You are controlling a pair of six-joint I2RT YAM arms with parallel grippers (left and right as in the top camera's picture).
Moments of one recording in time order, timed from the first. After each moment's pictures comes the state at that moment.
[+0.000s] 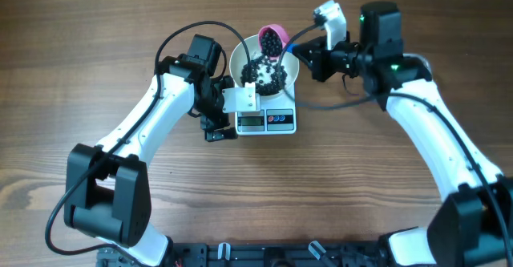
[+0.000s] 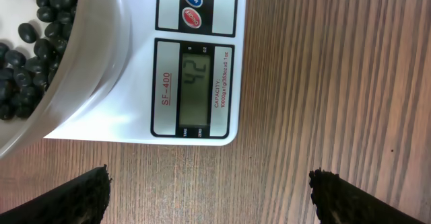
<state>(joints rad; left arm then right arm) -0.32 1.76 1.27 -0.93 0.35 1.18 0.25 1.59 1.24 -0.32 -0.60 -0.12</state>
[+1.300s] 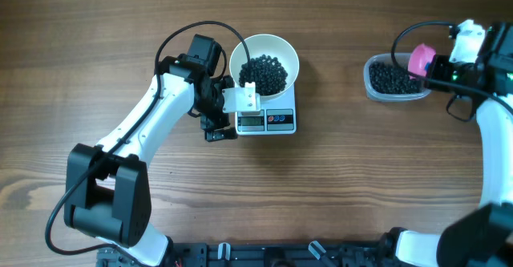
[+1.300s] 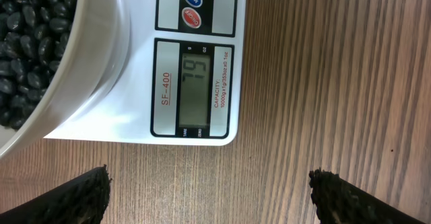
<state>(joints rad) -0.32 1.76 1.27 -0.93 0.35 1.18 -0.33 1.52 1.25 -0.74 -0.22 -0.11</state>
